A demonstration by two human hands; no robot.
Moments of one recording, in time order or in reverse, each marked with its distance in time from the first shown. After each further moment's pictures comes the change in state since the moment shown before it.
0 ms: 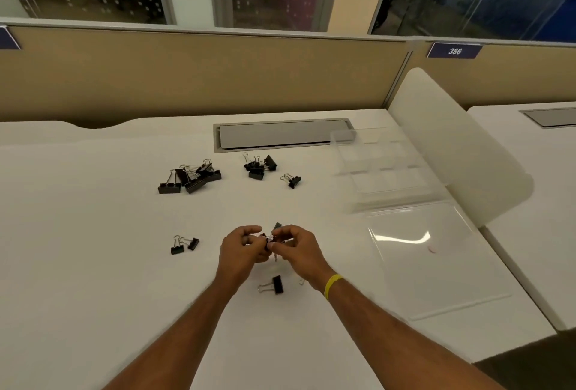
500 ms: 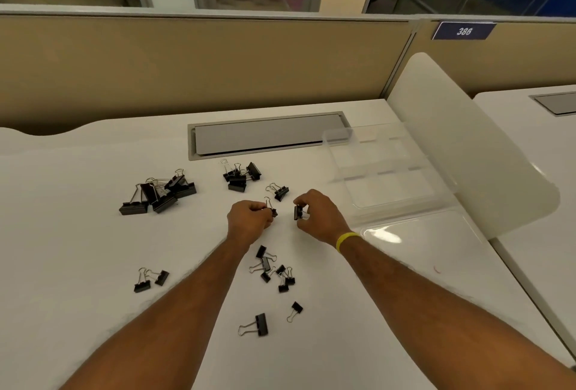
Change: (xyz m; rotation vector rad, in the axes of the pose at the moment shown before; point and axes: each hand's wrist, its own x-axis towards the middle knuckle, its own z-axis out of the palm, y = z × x) left_hand 0.135 0.034 0.072 0.128 0.070 -0.188; right_hand 0.134 -0.005 -0.097 -0.790 0.031 -0.110
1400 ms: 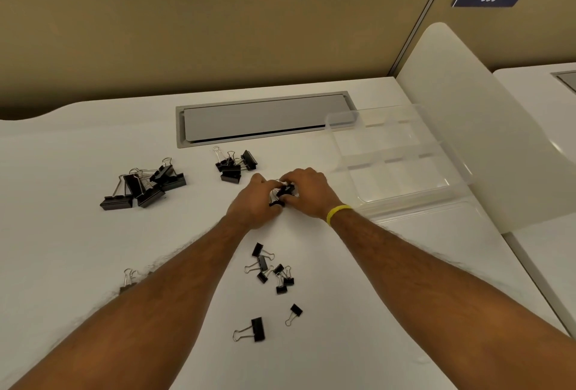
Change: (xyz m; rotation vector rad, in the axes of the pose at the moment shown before) left_hand 0.047 0.007 0.013 0.906 -0.317 0.460; right_hand 0.057 -0.001 0.004 -0.222 -0.072 -0.126
